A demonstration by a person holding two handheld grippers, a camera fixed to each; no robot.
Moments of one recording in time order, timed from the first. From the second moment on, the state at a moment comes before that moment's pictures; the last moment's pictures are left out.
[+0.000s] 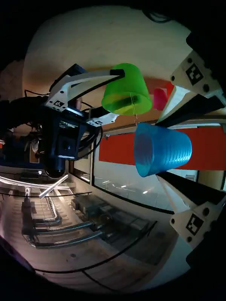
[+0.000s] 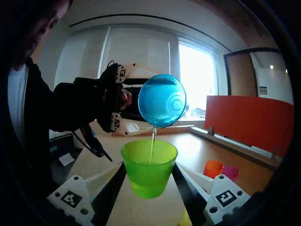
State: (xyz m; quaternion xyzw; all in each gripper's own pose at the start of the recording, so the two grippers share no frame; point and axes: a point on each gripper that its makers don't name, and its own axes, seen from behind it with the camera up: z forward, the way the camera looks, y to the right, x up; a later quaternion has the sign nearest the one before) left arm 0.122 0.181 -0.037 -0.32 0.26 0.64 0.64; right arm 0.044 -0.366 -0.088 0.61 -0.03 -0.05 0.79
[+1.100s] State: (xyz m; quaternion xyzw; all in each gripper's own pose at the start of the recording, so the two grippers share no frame) left arm 0.122 0.181 -0.036 -0.31 0.26 0.65 0.64; right arm 0.044 -0.368 -0.088 0.61 -0.03 -0.05 0.79
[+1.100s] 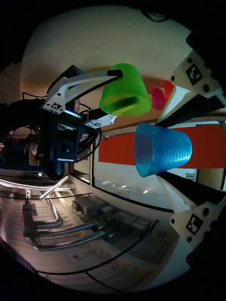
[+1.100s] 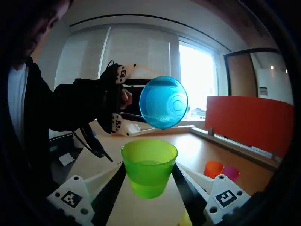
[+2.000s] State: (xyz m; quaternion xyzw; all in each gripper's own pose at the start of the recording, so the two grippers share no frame) left arm 0.122 0.178 -0.032 -0.32 0.24 0.60 0.69; right arm 0.047 -0.362 -0.086 0.61 -0.03 -0.05 0.79
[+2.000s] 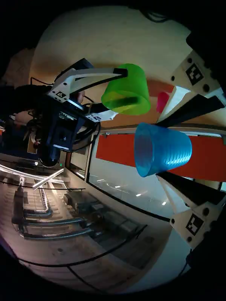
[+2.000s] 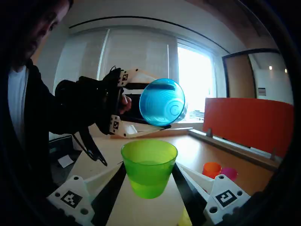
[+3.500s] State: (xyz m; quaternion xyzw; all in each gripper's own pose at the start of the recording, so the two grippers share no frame) left arm 0.143 0.153 -0.006 -0.36 0.08 0.26 0.89; right arm 0.054 -0.359 -0.087 0.61 -0.02 -0.05 0.79
